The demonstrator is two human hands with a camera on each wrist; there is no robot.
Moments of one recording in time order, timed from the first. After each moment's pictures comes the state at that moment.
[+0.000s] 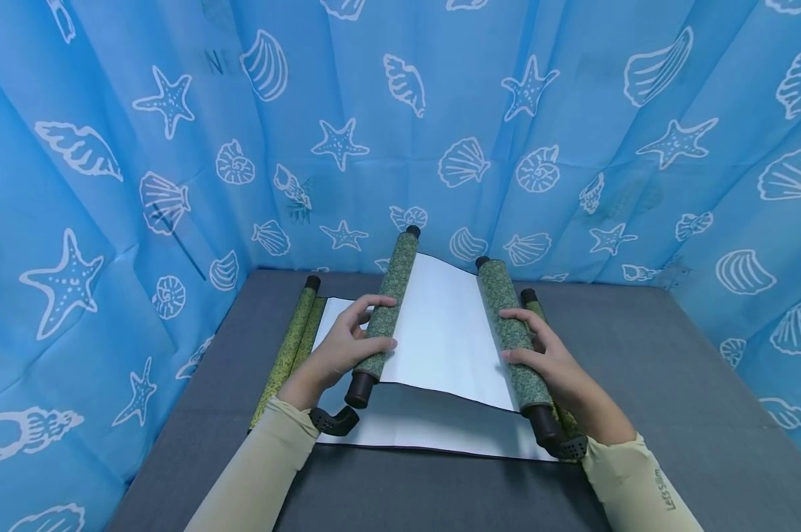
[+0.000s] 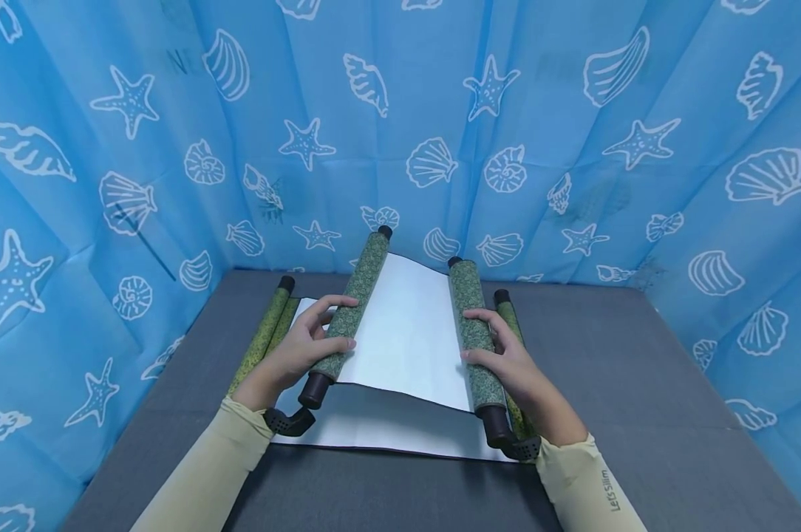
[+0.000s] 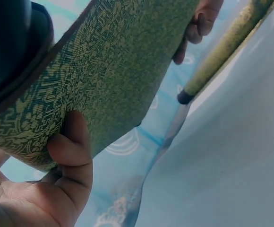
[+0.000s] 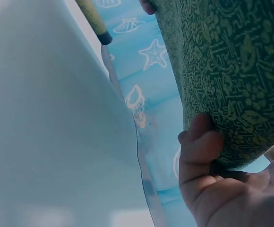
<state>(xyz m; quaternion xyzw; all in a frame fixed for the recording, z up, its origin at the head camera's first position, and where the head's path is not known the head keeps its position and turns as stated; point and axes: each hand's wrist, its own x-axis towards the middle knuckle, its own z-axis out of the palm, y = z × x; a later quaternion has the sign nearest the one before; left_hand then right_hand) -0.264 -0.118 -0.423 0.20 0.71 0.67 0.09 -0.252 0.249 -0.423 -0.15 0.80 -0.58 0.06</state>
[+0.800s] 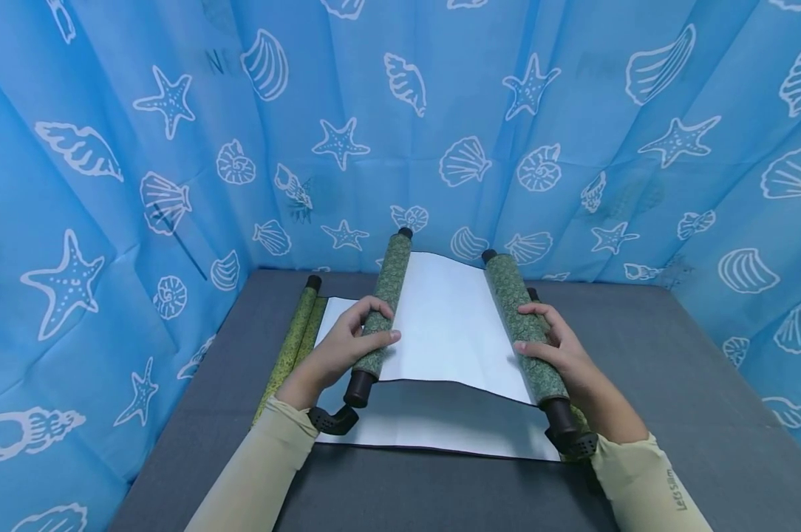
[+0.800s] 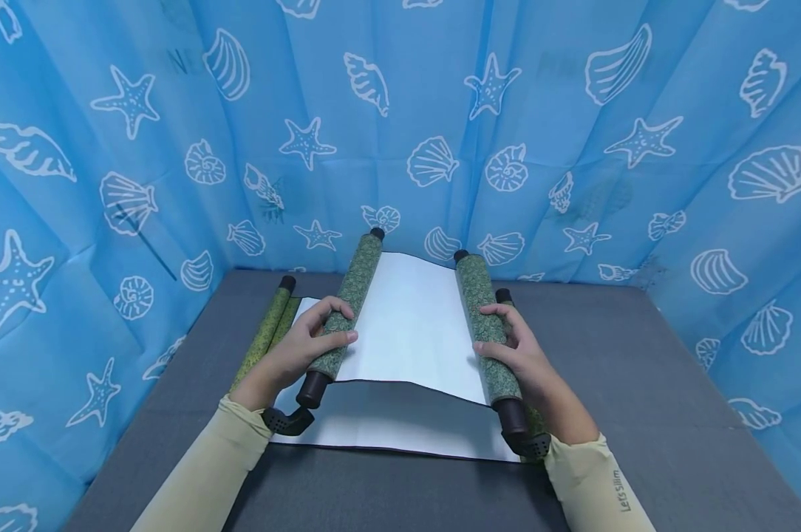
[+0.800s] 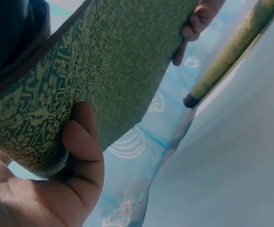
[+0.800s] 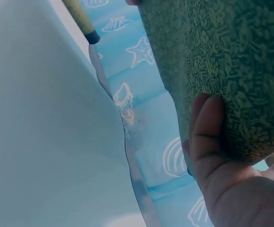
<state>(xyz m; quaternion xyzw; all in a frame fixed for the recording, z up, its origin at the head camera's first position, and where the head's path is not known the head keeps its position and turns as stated) -0.264 -0.118 -0.420 0.21 0.73 0.64 0.08 -0.255 0.261 -0.415 -0.10 0.80 -0.59 0.05</state>
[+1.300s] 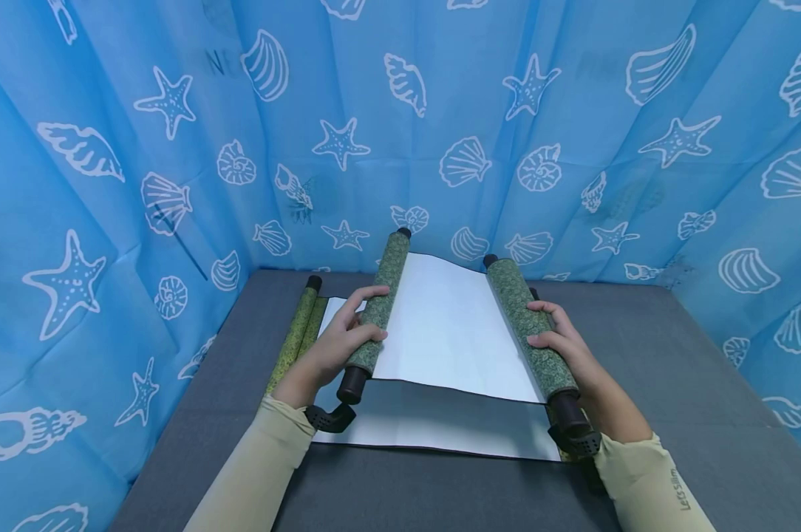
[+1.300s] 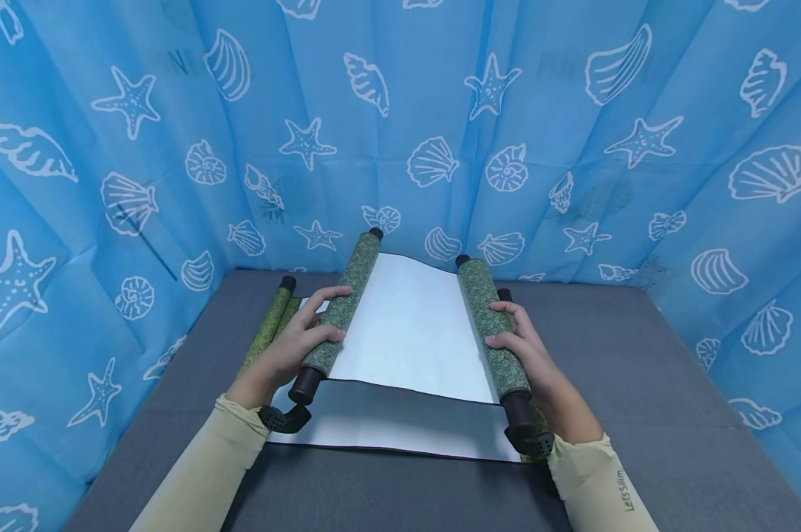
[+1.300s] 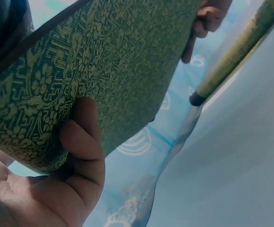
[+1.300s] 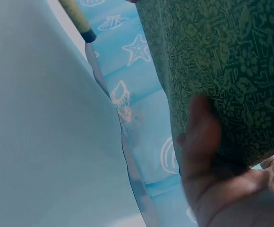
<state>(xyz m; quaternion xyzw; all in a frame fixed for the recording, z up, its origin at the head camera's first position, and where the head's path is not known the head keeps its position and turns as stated) -0.265 -0.124 -0.418 0.19 0.73 0.65 0.07 -0.261 0.267 -0.411 -0.10 0.80 -0.58 0.05</state>
